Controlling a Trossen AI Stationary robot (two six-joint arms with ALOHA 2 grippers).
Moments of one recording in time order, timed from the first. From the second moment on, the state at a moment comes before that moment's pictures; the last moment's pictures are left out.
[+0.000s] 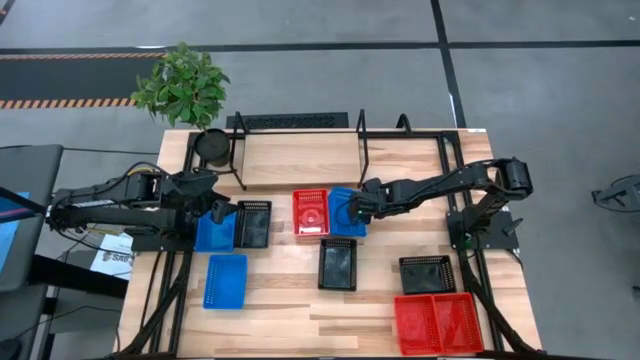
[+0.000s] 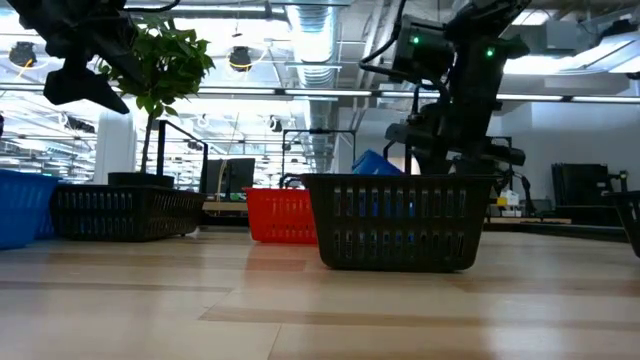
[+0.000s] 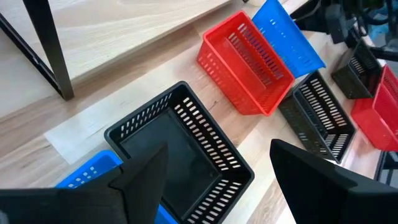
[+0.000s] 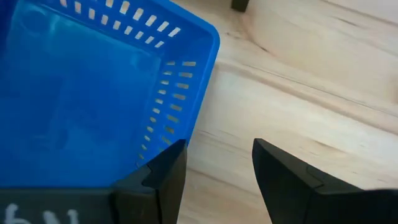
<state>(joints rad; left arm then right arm) 0.09 0.51 0.66 -0.90 -0.11 -0.85 -0.04 1.64 0.98 -0.65 0.28 1.15</state>
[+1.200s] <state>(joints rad) 0.09 0.26 0.72 -0.90 -0.17 -0.85 -0.04 1.64 0.98 -0.55 0.25 1.12</state>
